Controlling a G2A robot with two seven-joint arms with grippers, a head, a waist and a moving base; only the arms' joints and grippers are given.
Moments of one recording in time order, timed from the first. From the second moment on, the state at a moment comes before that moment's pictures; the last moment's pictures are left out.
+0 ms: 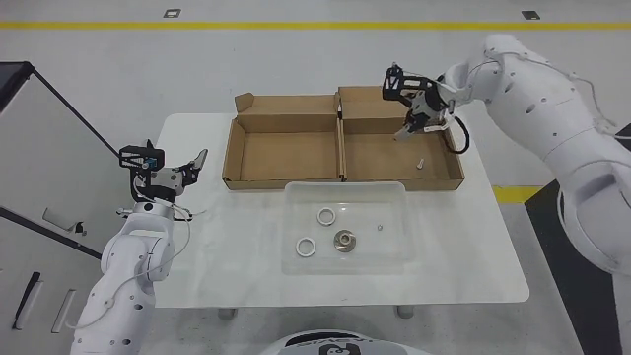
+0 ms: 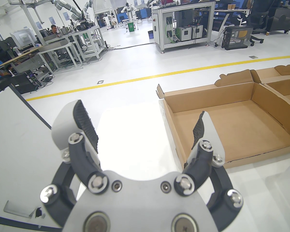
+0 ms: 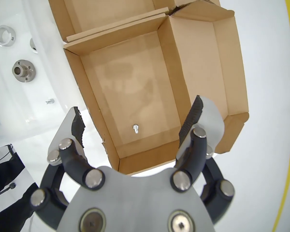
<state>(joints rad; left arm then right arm) 1.73 -1.15 -1.60 -1.80 1.33 0.00 0.00 -0.23 -1.02 0.26 -0.88 -0.40 -0.93 0.89</state>
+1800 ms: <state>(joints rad) 1.73 -1.15 -1.60 -1.80 1.33 0.00 0.00 -0.25 -0.86 0.17 -1.75 -0.24 -0.47 1.35</state>
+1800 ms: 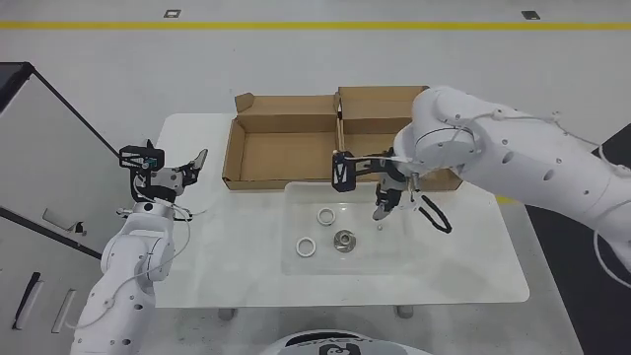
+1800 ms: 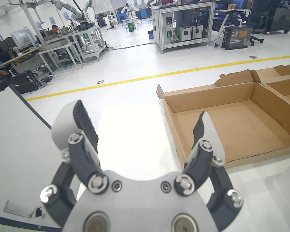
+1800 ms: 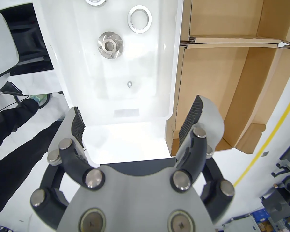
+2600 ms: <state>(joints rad) 1.73 -1.15 -1.60 -1.80 1.33 0.00 0.00 -0.39 -0.83 0.17 -1.78 -0.30 -0.43 1.39</state>
